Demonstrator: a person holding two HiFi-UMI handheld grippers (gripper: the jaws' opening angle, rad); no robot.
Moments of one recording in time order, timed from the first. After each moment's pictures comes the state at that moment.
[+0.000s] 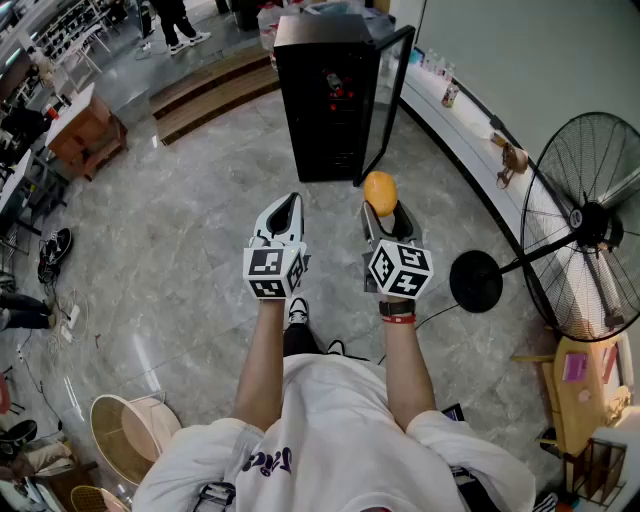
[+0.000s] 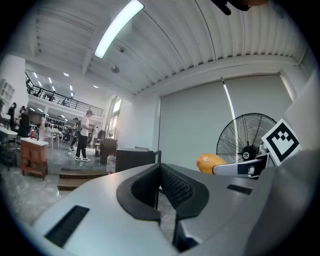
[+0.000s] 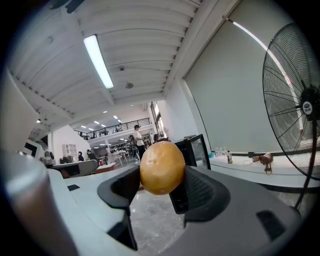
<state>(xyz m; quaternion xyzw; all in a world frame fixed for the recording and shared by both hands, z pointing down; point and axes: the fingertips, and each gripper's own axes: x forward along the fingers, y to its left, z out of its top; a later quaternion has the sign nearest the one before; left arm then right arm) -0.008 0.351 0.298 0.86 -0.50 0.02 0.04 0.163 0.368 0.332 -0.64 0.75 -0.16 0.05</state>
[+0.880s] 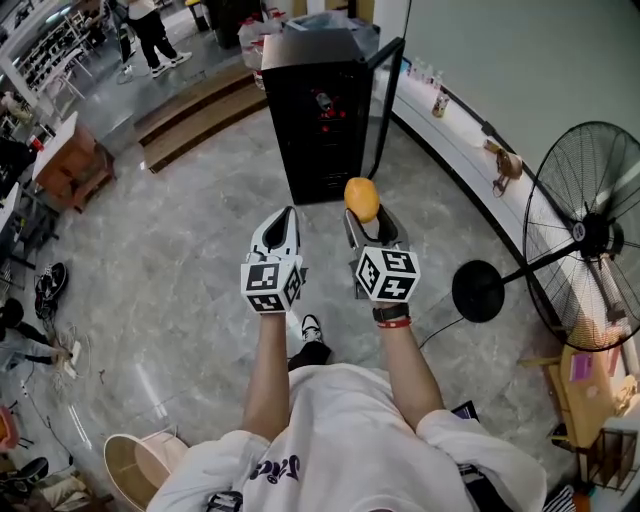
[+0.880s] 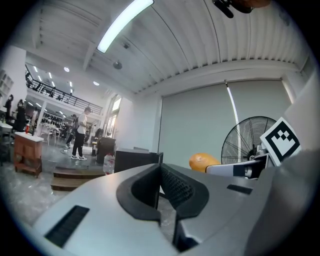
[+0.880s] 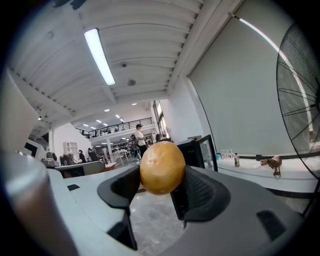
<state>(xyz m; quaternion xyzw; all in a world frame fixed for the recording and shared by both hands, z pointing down) -0.029 0.246 0.295 0.87 -0.49 -0.01 0.05 0.117 0.259 0.320 -0.64 0.76 -0.14 0.03</state>
